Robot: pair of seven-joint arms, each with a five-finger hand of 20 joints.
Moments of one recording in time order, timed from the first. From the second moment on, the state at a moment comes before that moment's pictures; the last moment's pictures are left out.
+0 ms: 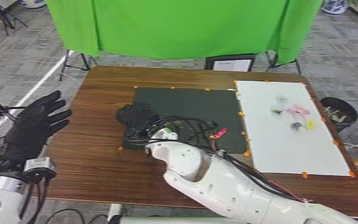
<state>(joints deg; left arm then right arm) 135.4 -45.6 -108.1 -123.9 39.2 10.0 14.8 -58.0 -77.9 25.1 -82.9 -145.8 4.9 15.6</state>
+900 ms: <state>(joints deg) 139.0 -48.0 -109.4 -124.4 39.2 10.2 14.9 -61.0 -77.2 35.0 -93.0 -144.7 -19.2 14.7</state>
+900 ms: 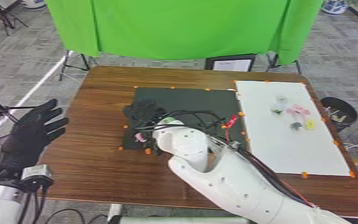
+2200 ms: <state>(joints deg) 142.8 -53.3 -109.4 -124.8 39.4 9.5 13.4 -93.2 -37.9 77.2 -106.4 -131.9 -10.2 36.3</state>
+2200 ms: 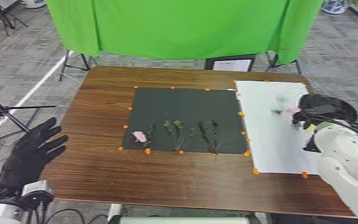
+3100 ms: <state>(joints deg) 142.4 -53.8 -108.9 -124.9 39.4 9.6 13.4 -90.2 -38.8 70.4 -98.6 -134.4 -5.0 34.7</state>
